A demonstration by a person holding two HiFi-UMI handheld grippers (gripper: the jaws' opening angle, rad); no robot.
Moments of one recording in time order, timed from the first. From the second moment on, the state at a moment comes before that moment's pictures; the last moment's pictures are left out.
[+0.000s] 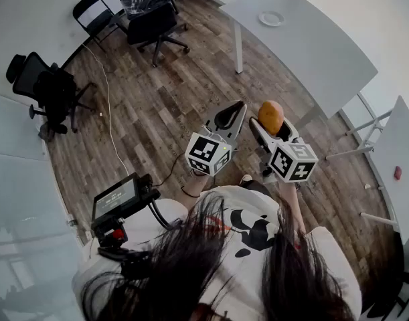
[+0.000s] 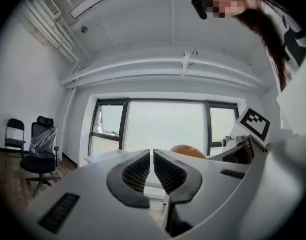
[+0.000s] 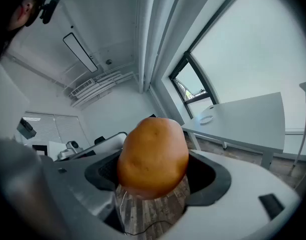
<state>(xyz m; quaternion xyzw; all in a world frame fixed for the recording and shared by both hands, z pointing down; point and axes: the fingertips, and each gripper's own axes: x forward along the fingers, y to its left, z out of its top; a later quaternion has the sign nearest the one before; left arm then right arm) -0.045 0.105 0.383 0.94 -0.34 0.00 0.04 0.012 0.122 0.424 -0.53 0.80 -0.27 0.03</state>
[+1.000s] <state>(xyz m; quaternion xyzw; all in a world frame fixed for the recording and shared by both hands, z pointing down) -0.029 0.117 0.407 0.93 -0.37 0.02 0.06 0.028 0.137 0.438 -0.50 0.82 -0.28 0.03</state>
